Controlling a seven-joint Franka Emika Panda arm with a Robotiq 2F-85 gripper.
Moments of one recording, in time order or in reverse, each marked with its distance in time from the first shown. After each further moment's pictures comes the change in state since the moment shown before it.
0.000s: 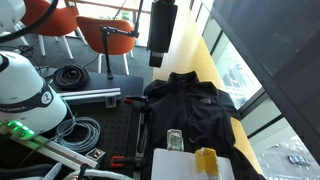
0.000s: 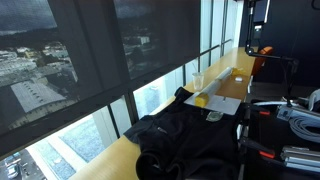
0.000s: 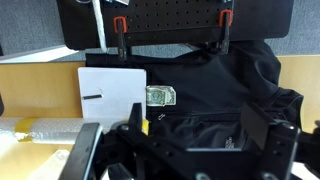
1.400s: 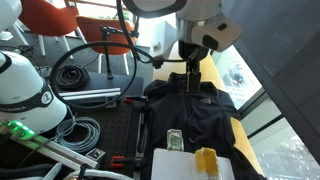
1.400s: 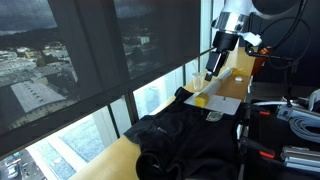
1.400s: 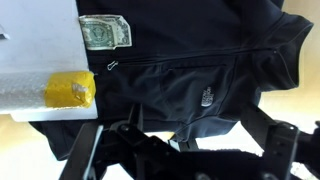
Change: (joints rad) arm 0.094 0.437 0.048 -0.090 0.200 0.819 -0.011
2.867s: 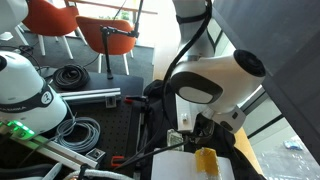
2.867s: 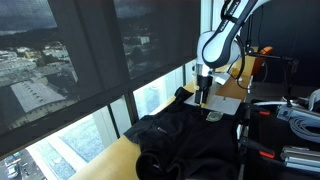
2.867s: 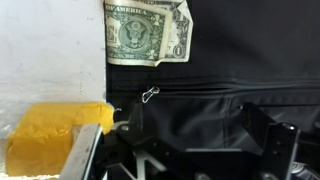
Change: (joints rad) arm -0.170 0.628 0.022 0.384 0.045 0.001 -0.274
